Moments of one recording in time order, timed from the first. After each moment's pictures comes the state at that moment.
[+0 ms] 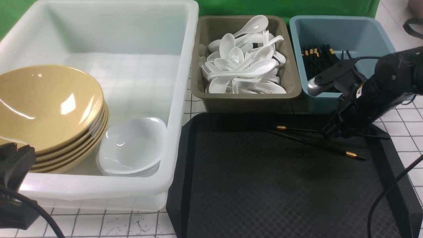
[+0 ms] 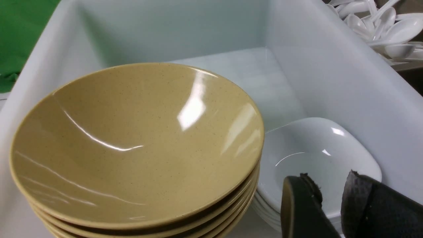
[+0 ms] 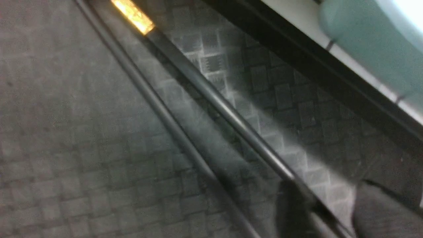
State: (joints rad) right arm 0.20 1.83 -1.20 -0.07 0.61 -0.32; left arm -0.13 0.40 -0.44 -0.05 0.45 0.15
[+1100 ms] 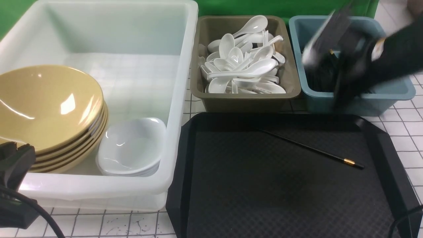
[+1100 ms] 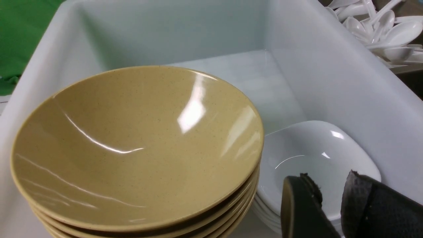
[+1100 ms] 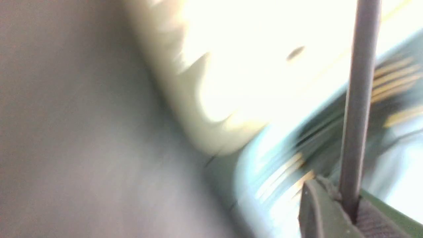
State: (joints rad) right arm 0.25 1.55 -1.21 -0.04 0.39 -0.43; left arm -0.13 0.40 -0.44 -0.05 0.45 0.15
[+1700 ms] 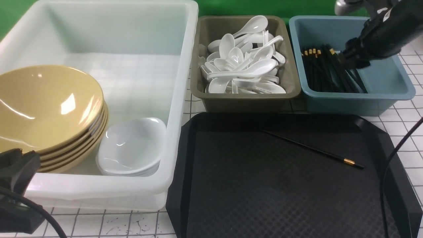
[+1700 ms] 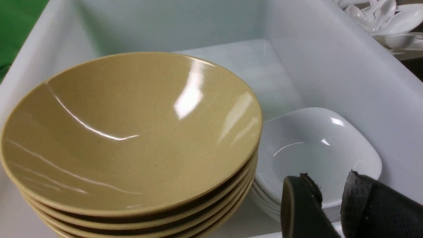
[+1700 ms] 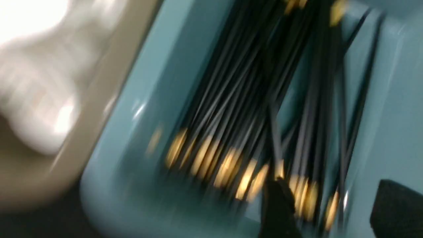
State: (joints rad) right arm 0.12 1.83 -1.60 -0.04 0.95 -0.29; left arm -0.13 0.40 -0.40 -0.05 0.44 0.14
